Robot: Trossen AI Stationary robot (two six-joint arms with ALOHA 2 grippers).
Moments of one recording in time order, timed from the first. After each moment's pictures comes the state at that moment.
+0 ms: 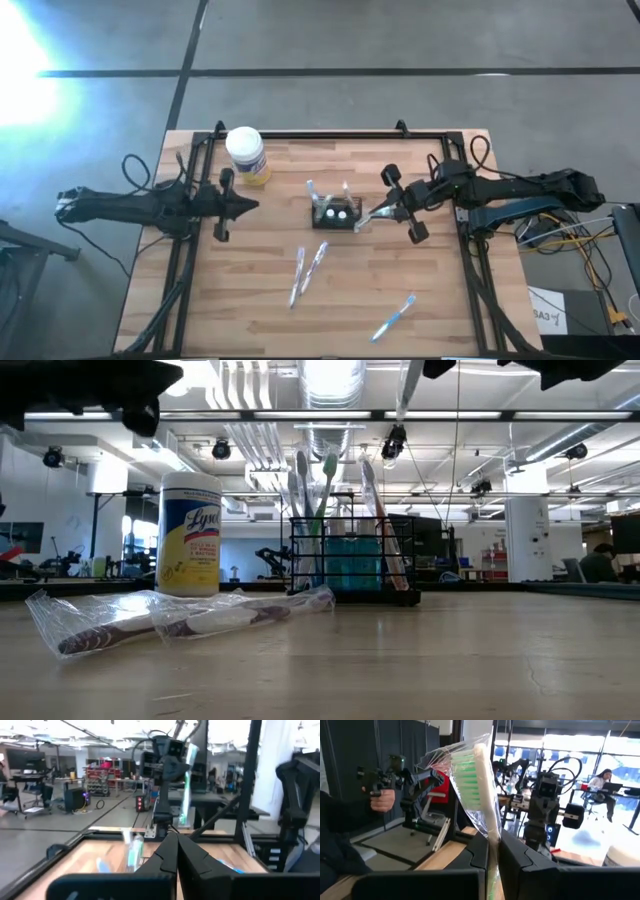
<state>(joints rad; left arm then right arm) -0.02 0.39 0.25 0.32 -0.03 -0.04 -0.06 1.00 0.64 0.46 -0.44 -0.04</state>
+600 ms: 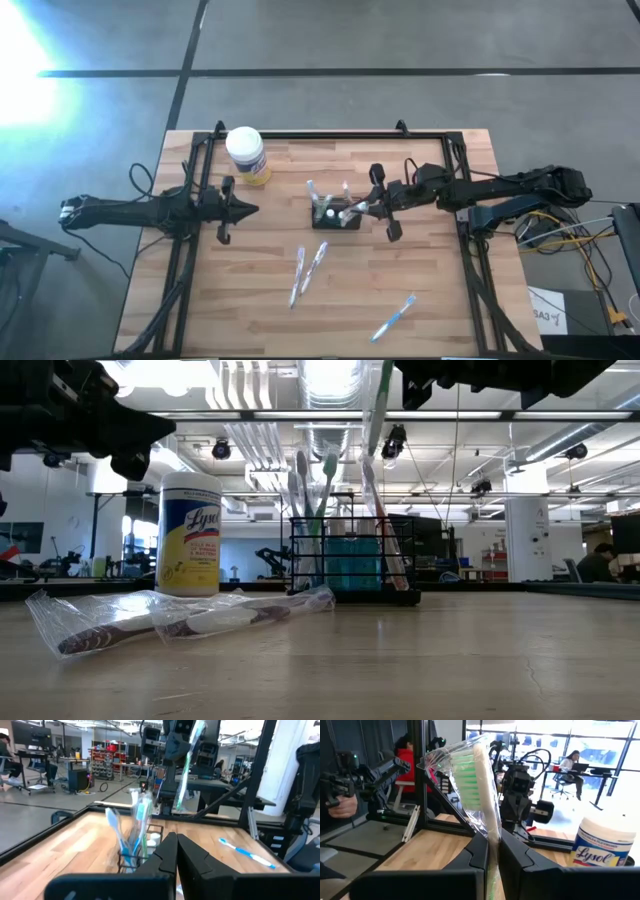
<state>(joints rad) 0.02 0.34 0.07 0.31 -0.03 -0.11 -0.06 1.18 0.64 0.57 -0.29 -0.04</state>
